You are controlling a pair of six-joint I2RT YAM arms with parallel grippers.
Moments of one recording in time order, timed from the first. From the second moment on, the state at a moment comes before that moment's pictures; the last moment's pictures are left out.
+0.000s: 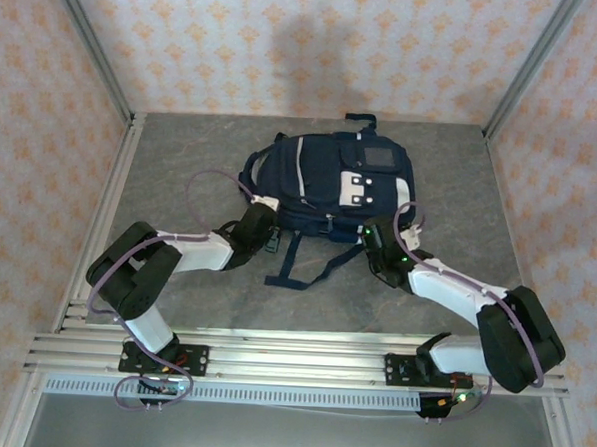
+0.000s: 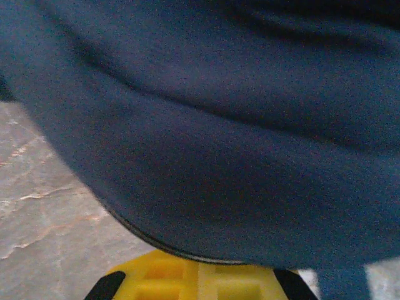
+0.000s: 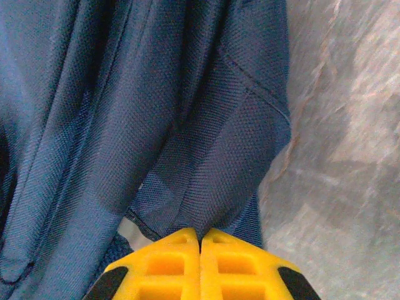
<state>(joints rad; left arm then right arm) -0.57 1.66 0.72 0.14 -0.22 -0.33 0.53 1.29 0.57 -0.13 0.29 1.52</state>
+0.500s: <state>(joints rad) -0.72 1.59 0.67 0.17 -0.13 -0.35 0.42 1.27 0.60 -0.21 0.22 1.31</state>
